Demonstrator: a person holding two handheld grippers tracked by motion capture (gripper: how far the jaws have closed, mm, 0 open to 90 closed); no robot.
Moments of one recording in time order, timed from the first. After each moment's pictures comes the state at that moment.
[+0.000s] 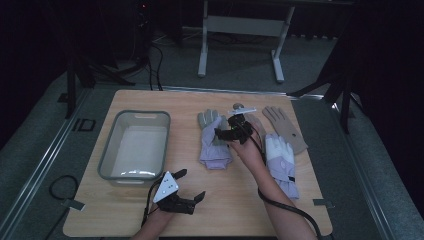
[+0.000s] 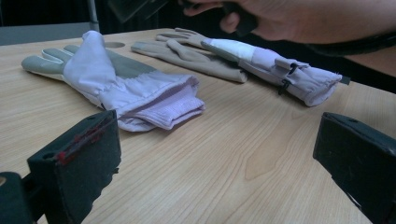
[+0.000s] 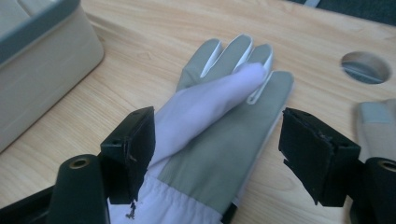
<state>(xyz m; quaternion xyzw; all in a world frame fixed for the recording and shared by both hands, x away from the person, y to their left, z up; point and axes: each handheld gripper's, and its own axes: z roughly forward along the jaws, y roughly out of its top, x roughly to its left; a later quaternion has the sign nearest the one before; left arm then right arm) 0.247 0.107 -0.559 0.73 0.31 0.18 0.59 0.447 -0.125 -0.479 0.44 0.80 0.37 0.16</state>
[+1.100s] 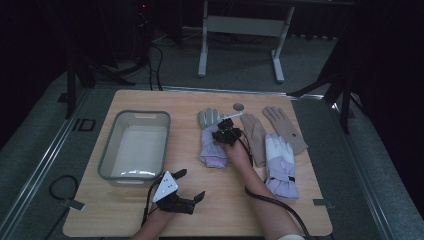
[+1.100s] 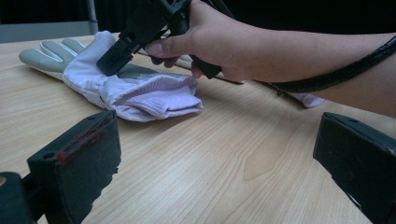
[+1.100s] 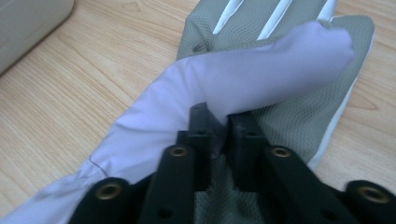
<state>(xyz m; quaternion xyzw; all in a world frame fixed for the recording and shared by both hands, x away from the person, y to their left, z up) 0.247 0.108 -0.559 0.72 0.31 0.18 0.59 0.475 -0.104 -0.536 0.44 0.82 0.34 0.12</state>
